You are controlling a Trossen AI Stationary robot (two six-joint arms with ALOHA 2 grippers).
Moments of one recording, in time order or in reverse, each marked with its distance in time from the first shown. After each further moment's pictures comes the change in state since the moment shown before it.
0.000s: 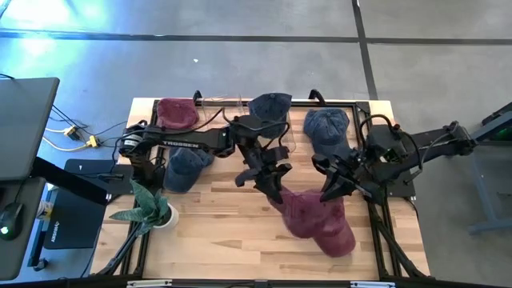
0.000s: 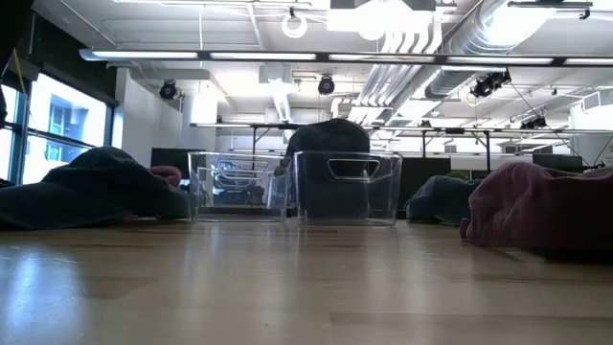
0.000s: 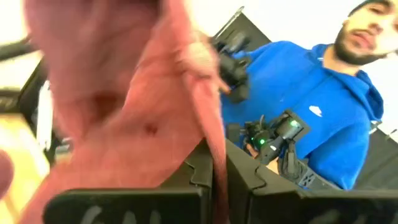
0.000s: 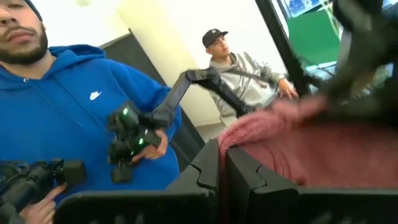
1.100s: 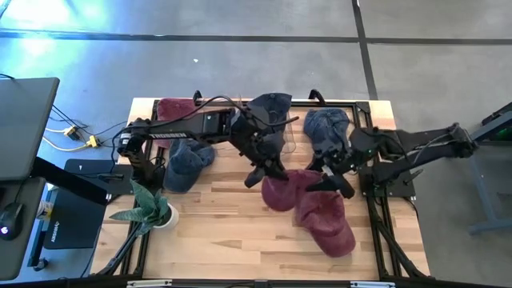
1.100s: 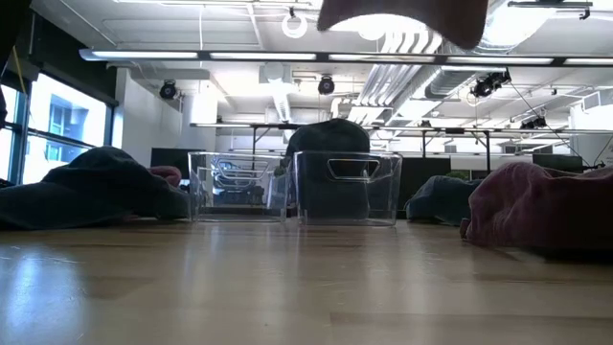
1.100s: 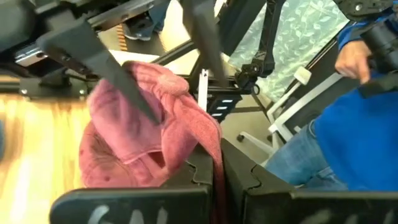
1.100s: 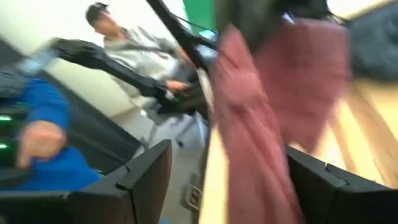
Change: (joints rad) left arm 0.019 -0.024 0.294 -0.844 -0.516 0.607; right arm -0.076 0.013 0.001 -0.310 0.253 -0.019
